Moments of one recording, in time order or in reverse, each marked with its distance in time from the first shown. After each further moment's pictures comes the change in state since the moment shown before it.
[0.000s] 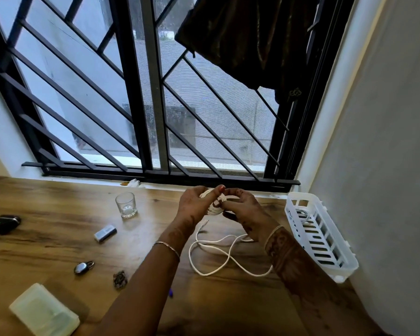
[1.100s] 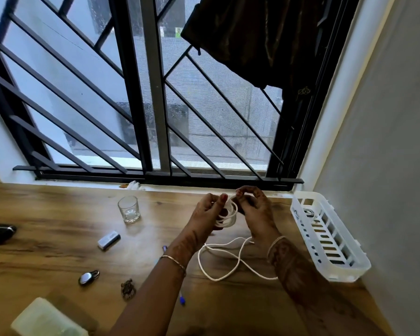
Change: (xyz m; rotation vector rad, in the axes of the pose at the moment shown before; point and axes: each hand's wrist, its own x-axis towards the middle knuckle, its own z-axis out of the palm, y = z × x) left_hand -0.001 -0.031 -0.001 -0.290 -0.214 -0.033; right_hand 0.015 0.026 0.014 0.142 0.340 -0.305
